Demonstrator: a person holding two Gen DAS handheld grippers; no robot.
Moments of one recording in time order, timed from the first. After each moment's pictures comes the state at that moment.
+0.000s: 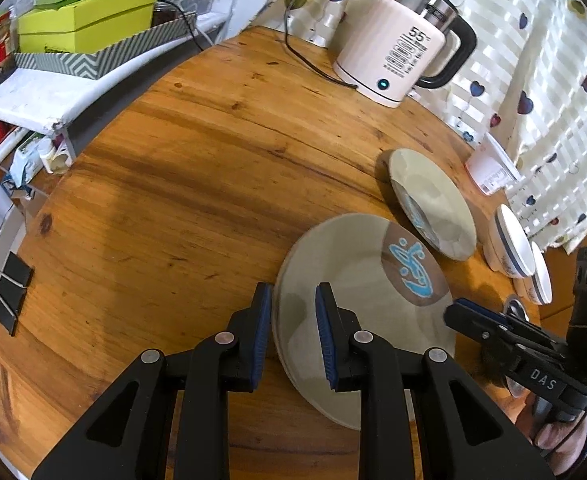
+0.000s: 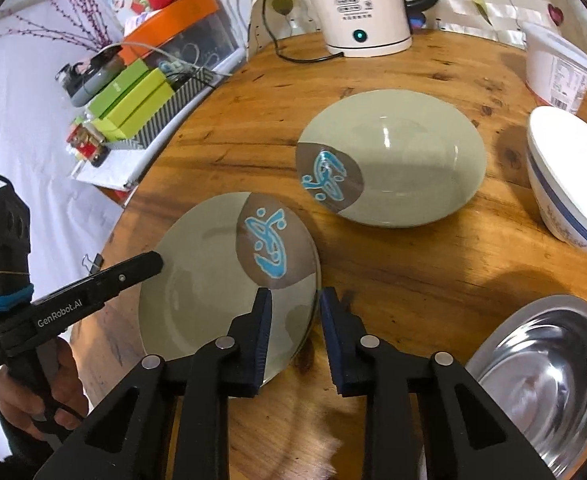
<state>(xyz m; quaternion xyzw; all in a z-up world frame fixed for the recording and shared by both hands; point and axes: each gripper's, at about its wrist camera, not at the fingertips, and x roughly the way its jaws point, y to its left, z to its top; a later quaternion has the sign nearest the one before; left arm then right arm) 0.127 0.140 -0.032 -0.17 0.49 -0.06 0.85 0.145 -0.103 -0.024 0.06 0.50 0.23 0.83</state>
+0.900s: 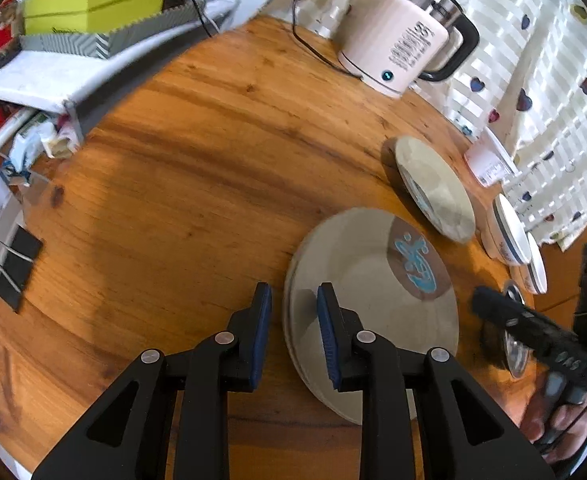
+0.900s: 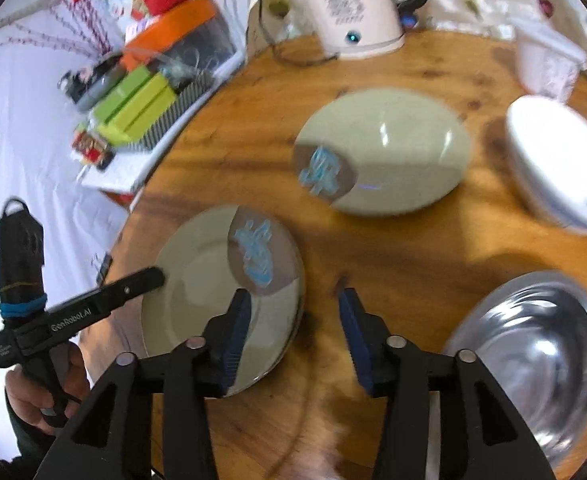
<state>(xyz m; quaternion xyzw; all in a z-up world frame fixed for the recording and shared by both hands) 0.112 0.154 -0.034 -0.18 0.49 -0.07 0.85 0.132 -0.119 -0.008 0.08 0.49 0.23 0.83</state>
